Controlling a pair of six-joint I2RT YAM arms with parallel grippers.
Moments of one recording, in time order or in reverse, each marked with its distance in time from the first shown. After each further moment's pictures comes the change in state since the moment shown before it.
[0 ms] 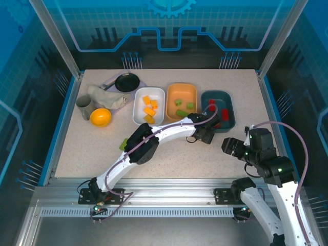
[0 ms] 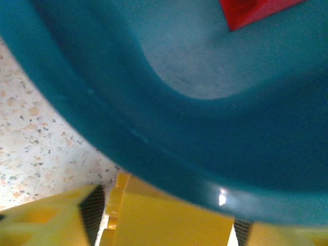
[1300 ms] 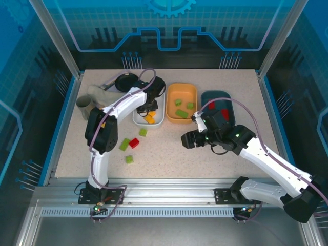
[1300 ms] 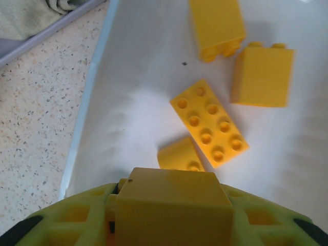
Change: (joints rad) left arm 0.509 -0.378 -0.323 -0.231 -0.222 -0.230; right arm 0.499 0.510 0.089 0.417 -0.085 -0.168
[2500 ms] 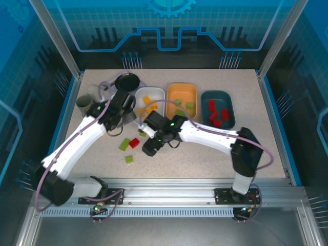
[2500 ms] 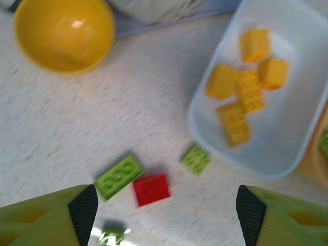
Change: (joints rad) left arm 0.003 -0.838 -0.568 -0.003 0.000 -0.183; right arm 0.308 0.754 0.457 0.066 0.055 -0.327
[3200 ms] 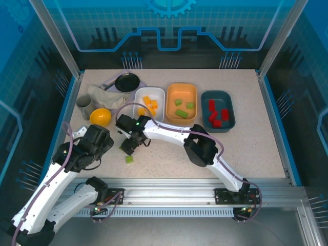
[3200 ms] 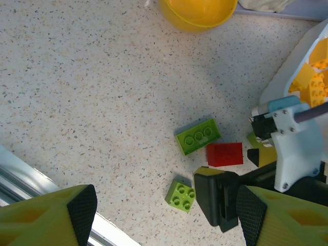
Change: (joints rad) left arm 0.010 -0.532 -0.290 -0.231 -0.028 -0.216; right arm 0.048 0.567 0.598 -0.186 0.087 0.114
